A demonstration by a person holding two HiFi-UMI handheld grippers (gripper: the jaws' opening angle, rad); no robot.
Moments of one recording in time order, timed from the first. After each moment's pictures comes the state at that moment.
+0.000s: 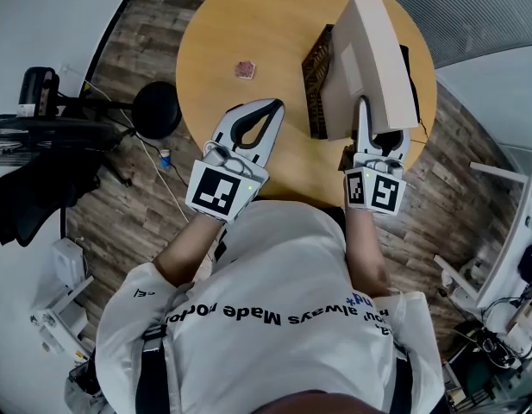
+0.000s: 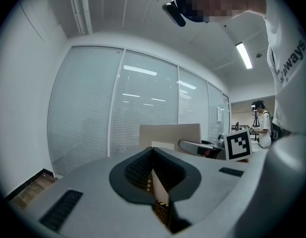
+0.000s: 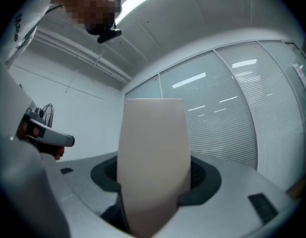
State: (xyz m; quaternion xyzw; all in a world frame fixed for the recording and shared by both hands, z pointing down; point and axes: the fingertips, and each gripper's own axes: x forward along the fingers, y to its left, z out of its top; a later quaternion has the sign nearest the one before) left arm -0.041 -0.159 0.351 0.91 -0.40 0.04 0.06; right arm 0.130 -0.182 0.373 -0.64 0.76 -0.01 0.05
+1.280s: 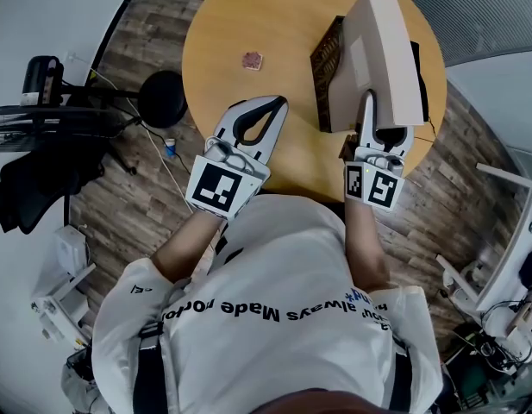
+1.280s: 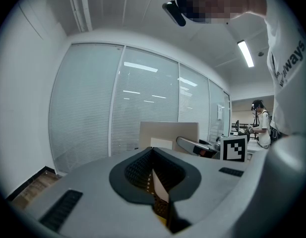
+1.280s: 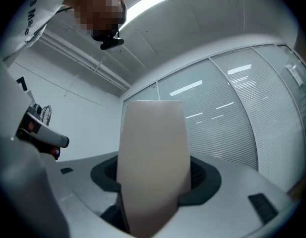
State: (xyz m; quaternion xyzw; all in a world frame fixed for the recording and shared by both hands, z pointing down) left arm -0.044 -0.156 0.362 0.91 -0.40 0.07 0.07; right arm 0.131 -0.185 0.379 -0.65 0.75 0.02 0.10
